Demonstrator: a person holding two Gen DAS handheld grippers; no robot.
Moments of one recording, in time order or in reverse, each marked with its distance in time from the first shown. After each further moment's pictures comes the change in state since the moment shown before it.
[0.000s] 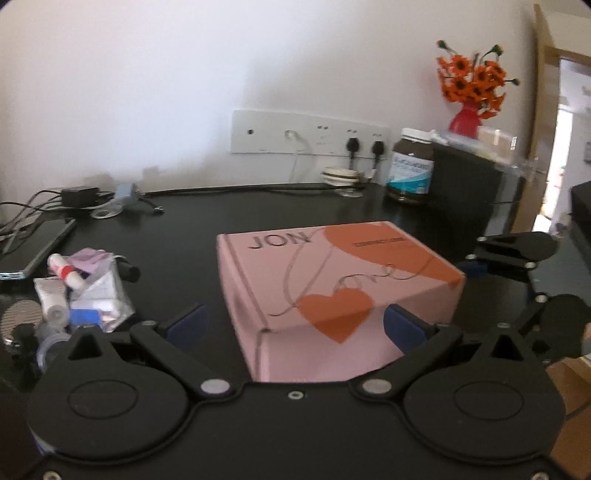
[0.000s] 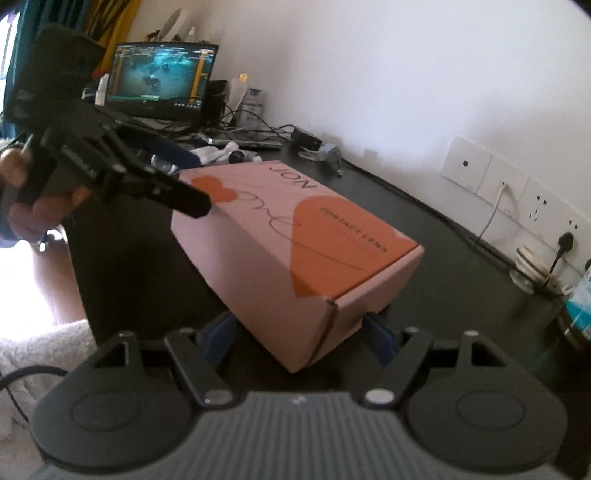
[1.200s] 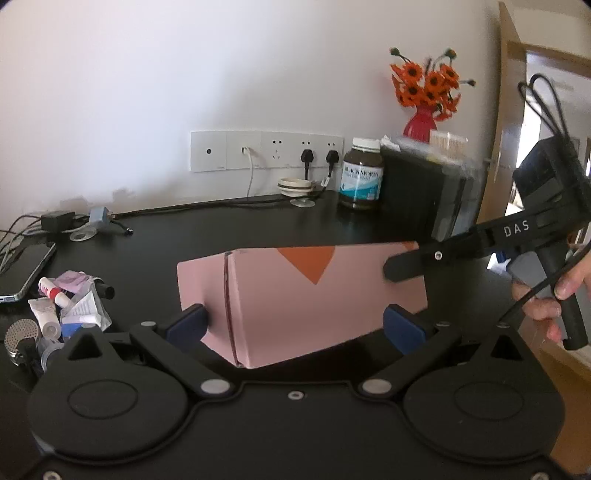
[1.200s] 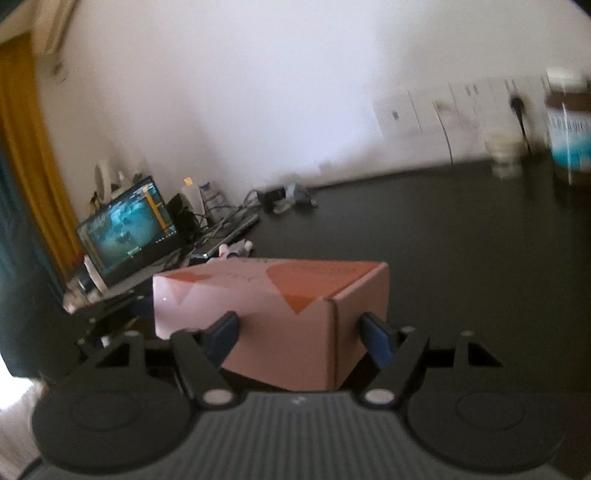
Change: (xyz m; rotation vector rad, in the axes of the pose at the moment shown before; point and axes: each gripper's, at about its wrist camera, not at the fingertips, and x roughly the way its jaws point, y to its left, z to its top) left arm -0.050 -0.034 0.019 0.036 -0.008 -0.066; right arm -0.050 -0.058 0.018 0.719 -0.065 0.172
